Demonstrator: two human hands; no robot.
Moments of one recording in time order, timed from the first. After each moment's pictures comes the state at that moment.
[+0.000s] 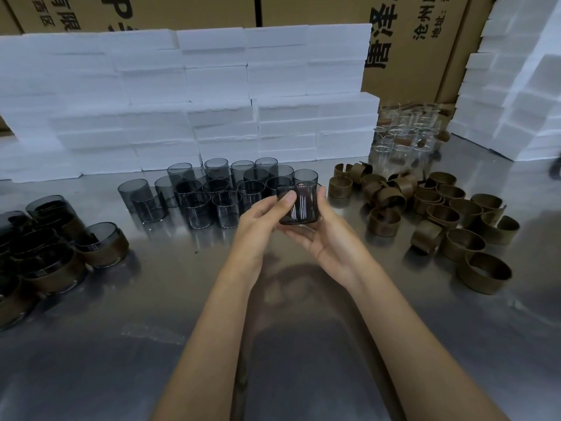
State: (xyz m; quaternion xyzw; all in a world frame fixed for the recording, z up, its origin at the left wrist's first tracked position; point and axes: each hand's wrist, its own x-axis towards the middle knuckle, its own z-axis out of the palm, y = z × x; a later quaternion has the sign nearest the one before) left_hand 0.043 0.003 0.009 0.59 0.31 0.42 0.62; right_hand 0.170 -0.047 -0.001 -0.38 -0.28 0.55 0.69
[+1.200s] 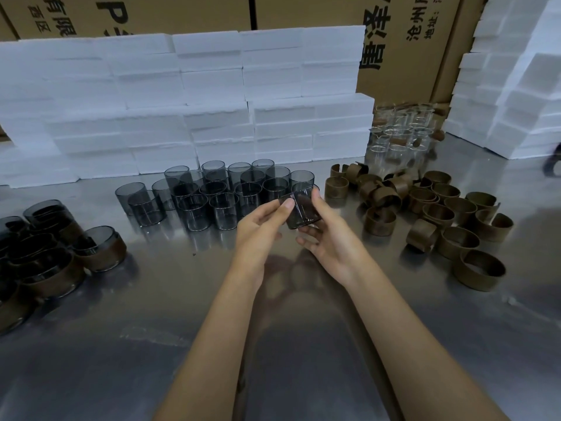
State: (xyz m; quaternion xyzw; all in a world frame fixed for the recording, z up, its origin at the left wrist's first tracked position) left_hand 0.053 -0.002 0.003 0.54 0.37 0.45 0.60; right_hand 0.179 -0.046 -0.008 -0.45 -0.27 0.52 0.67
